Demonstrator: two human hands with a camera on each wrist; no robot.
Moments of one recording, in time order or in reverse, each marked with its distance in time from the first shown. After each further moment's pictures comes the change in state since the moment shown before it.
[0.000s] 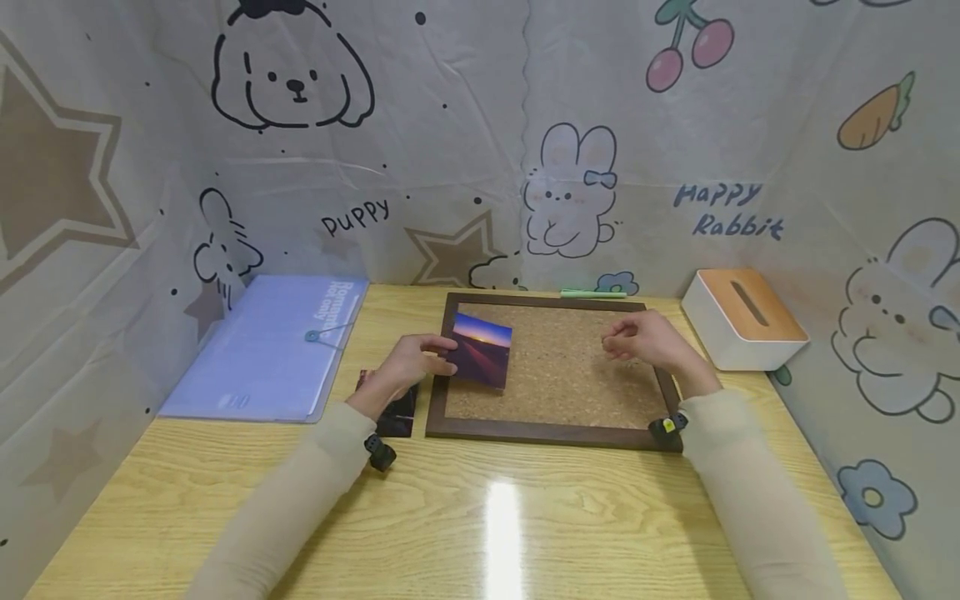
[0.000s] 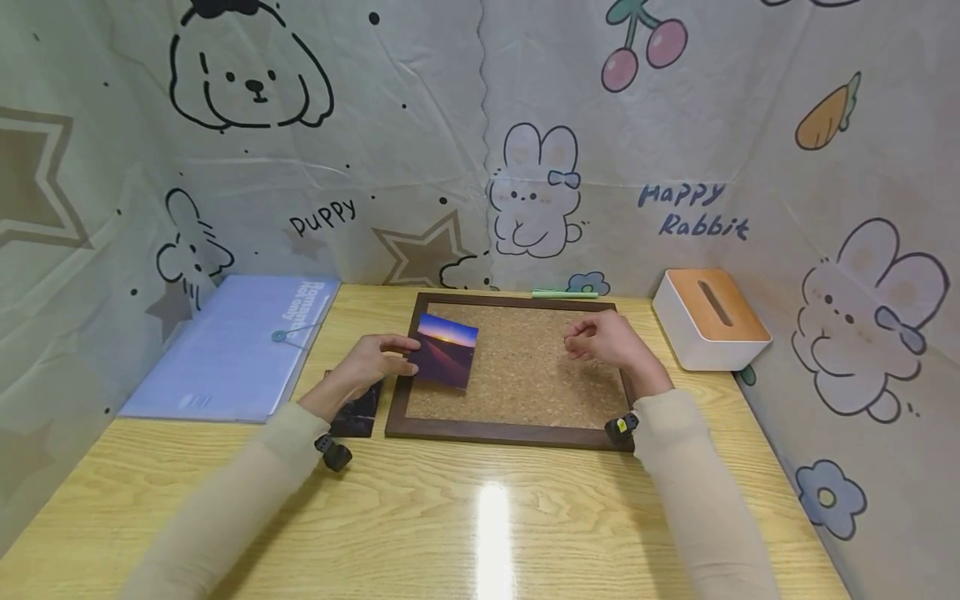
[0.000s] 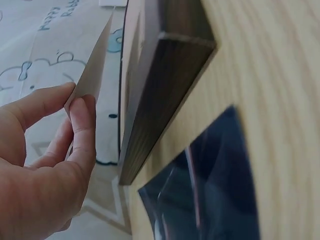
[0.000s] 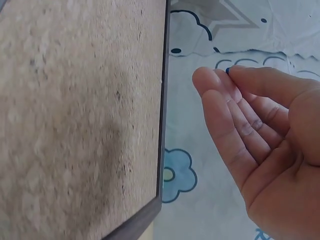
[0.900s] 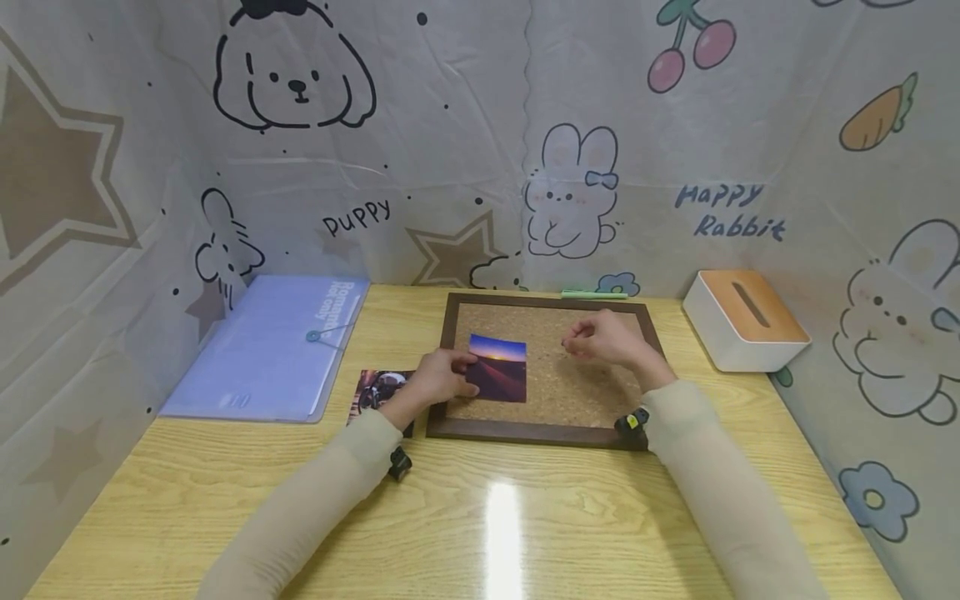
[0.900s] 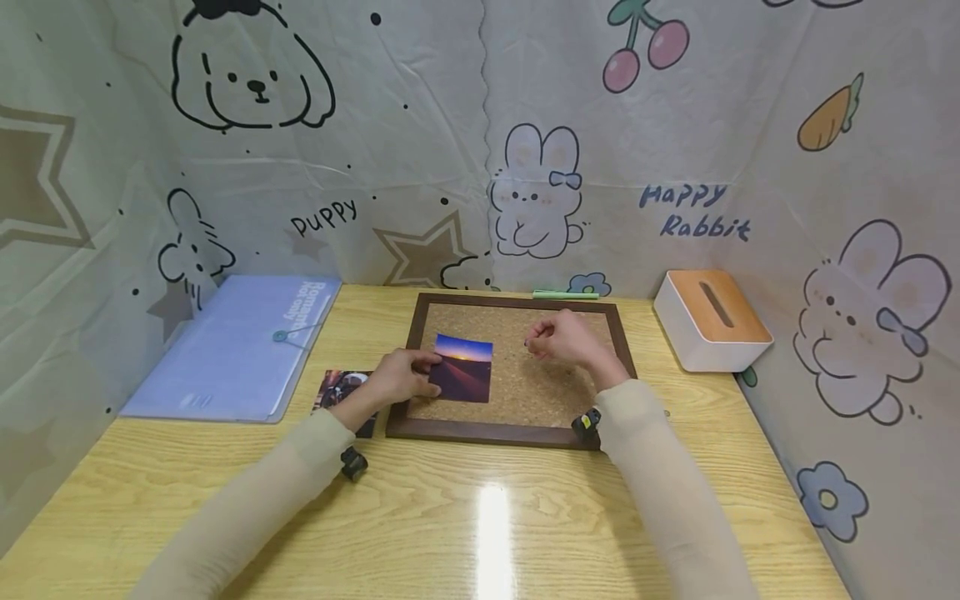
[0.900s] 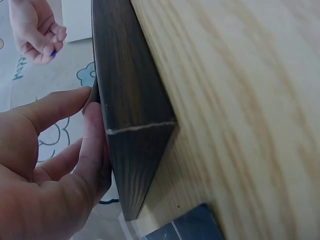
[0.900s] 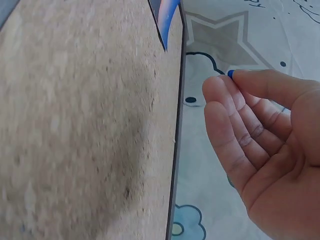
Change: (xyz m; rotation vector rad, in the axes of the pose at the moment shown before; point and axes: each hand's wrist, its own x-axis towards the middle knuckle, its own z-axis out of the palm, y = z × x) left_hand 0.001 0.002 0.041 0.347 0.024 0.050; right_hand 0.027 -0.029 0.037 -0.043 -0.063 -0.026
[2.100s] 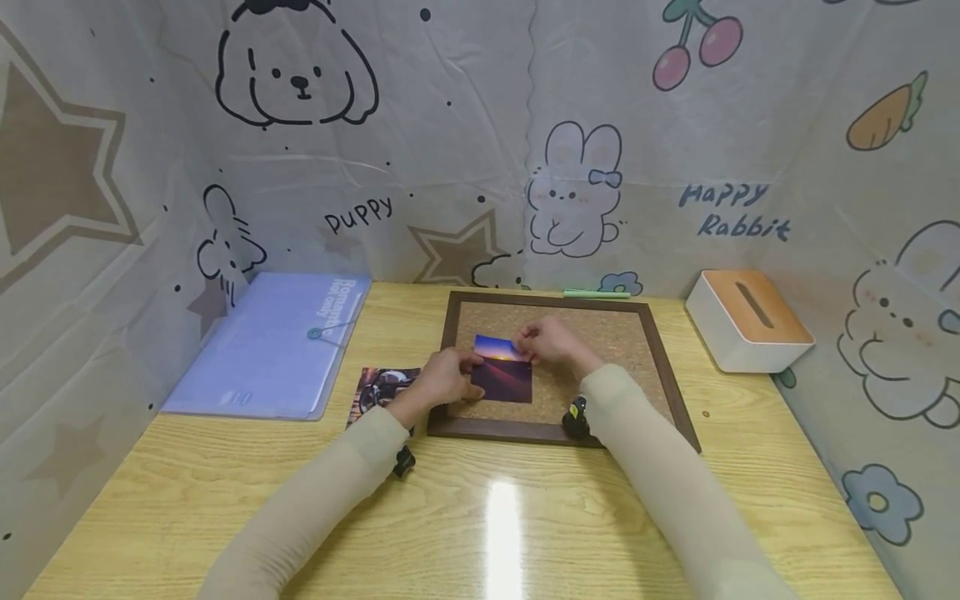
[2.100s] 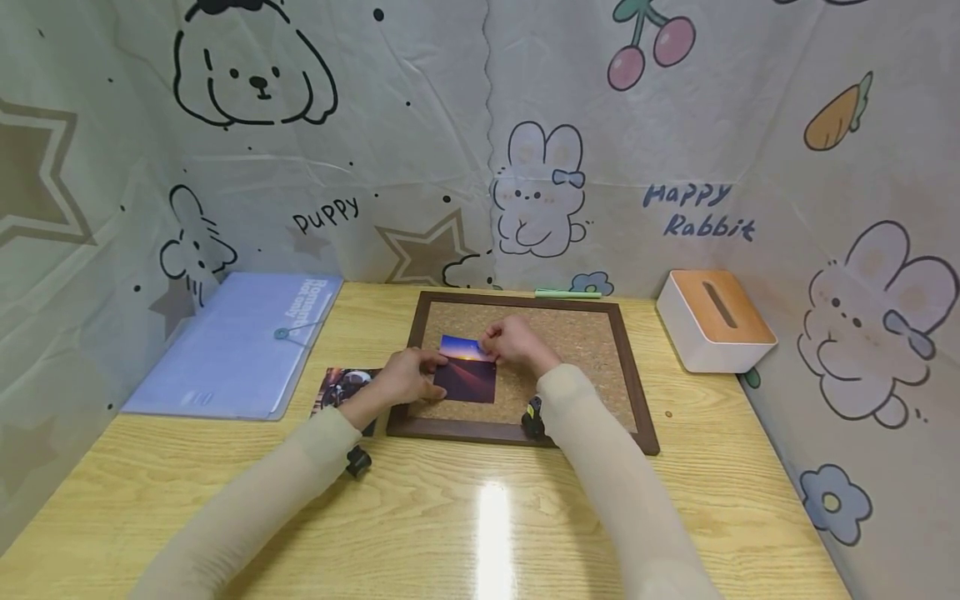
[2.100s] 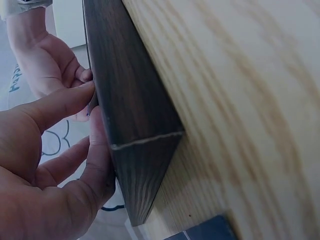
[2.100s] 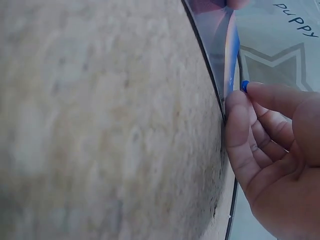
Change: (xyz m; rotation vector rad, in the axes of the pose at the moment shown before) left_hand 0.000 0.008 0.005 0.136 0.001 0.054; right_hand 0.064 -0.021 0.066 0.053 -0.081 0.067
